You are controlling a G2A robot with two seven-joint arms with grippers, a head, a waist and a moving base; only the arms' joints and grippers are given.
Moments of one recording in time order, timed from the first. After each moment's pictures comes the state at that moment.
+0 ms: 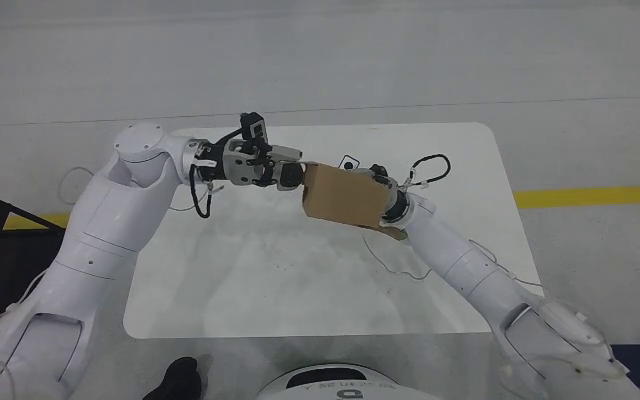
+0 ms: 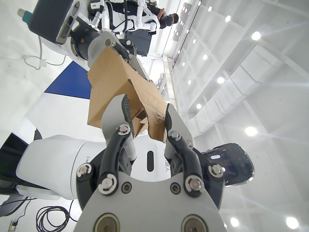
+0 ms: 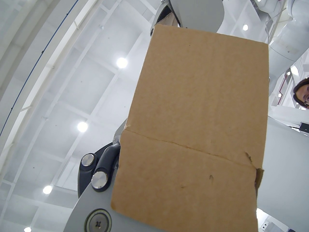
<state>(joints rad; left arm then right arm) 0.79 -0.96 -0.95 -1.40 -0.91 0.31 -1.27 -0.89 -1.25 0.64 -1.01 1.73 0.28 1.54</state>
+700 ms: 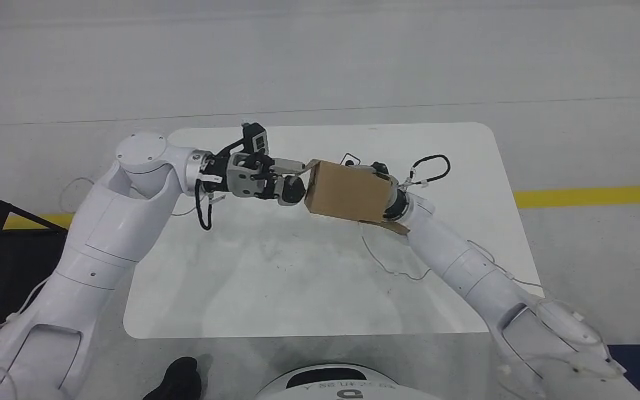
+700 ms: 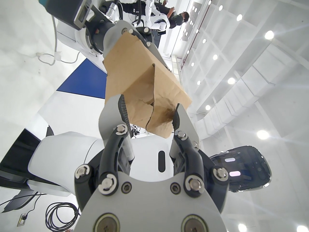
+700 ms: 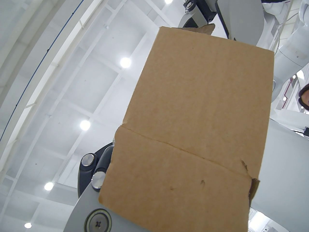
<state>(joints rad) 0.85 -0.95 -0.98 -1.46 -0.82 0.32 -1.27 -0.89 -1.26 0.65 -0.99 1.74 0.28 1.54</state>
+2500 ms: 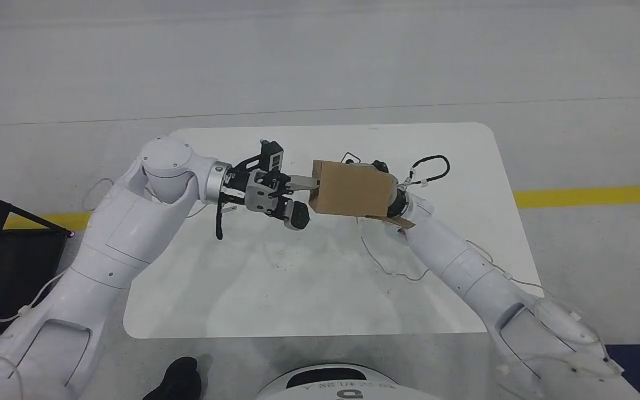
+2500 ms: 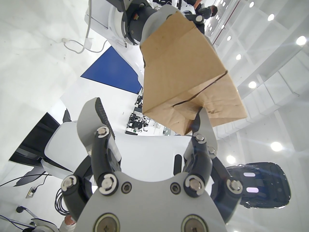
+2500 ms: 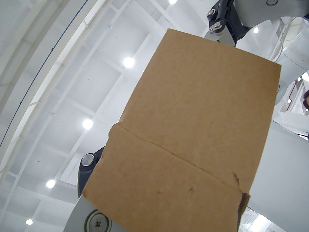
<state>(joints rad) 0.83 -0.98 -0.90 -1.44 -0.71 0.35 -1.30 -0.89 -1.27 0.65 -0.98 1.76 0.28 1.54</state>
